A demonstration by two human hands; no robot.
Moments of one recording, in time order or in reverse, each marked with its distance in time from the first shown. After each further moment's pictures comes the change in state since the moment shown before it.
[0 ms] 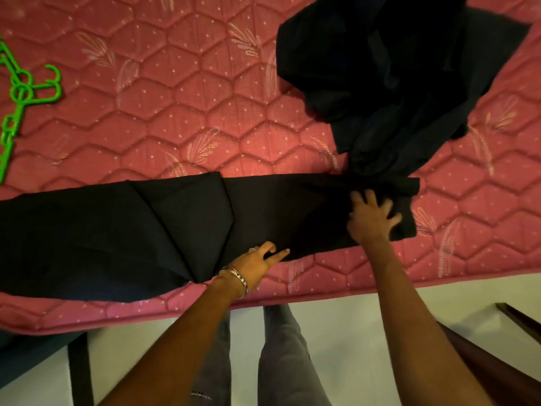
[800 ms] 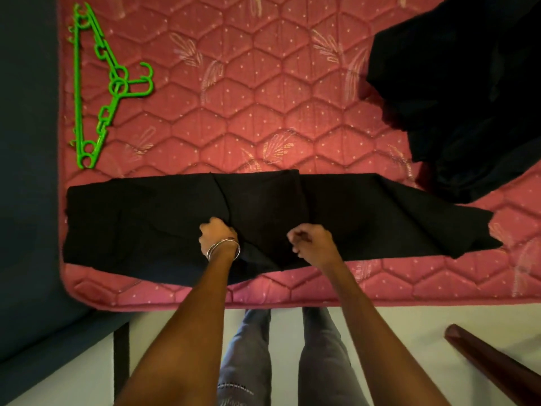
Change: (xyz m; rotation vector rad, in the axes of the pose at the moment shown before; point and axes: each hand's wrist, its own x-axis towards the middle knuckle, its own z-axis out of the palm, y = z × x) left_hand -0.092 -0.142 -0.054 -0.675 0.614 -1.187; right_hand -0.093 -0.215 0.057 0.796 -0.280 -0.251
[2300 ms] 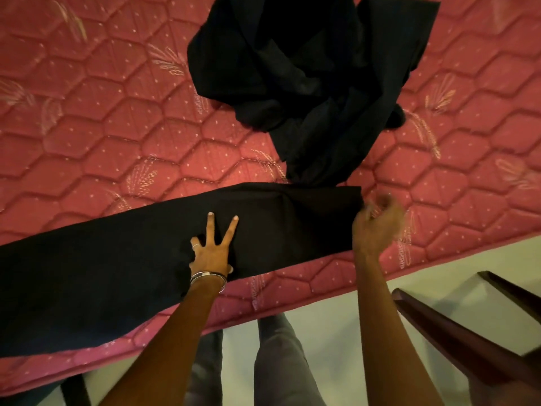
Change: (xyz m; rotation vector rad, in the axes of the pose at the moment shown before) left_hand -0.138 0.128 0.121 0.644 -0.275 0.697; right_hand -0.015 0.145 -0.274 0.190 1.160 0.253
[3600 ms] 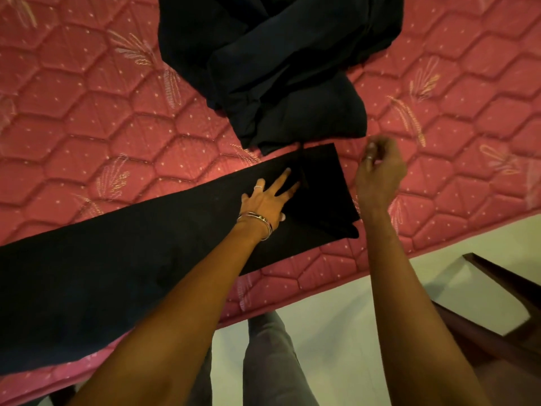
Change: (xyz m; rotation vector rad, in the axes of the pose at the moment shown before) left_hand 0.053 0.134 -0.041 0.184 0.047 0.555; right_hand 0.075 -0.028 0.010 0.081 -0.003 -0.346
